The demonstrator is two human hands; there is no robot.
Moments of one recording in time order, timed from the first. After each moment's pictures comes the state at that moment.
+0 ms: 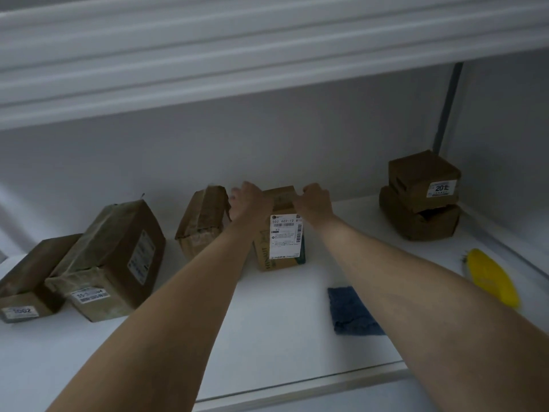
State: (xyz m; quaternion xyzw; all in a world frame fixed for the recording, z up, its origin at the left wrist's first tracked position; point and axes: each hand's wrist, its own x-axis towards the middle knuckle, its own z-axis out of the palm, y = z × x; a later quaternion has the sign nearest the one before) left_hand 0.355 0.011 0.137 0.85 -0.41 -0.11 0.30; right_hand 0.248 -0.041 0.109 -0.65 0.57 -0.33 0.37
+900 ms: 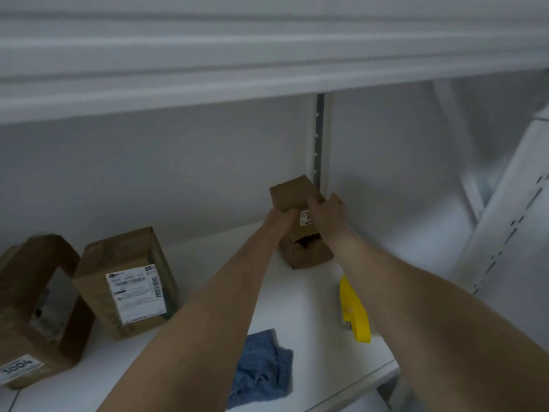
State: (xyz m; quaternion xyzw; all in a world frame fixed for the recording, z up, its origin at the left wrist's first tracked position) left_hand 0.086 -0.136 0.106 0.63 -0.46 -0.48 0.39; right_hand -0.017 -0.159 0.096 -0.49 0.68 -0.44 0.31
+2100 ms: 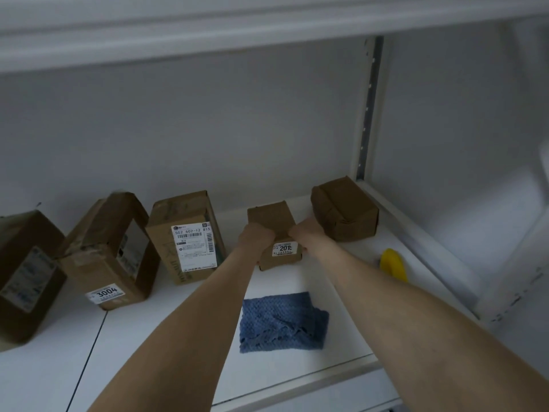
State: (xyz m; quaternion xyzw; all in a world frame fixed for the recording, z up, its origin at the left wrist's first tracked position) left_hand 0.200 -0.068 0.047 0.81 -0.44 -0.32 0.24; right_hand 0.091 -0.112 0.027 -0.58 0.64 -0.23 0.44
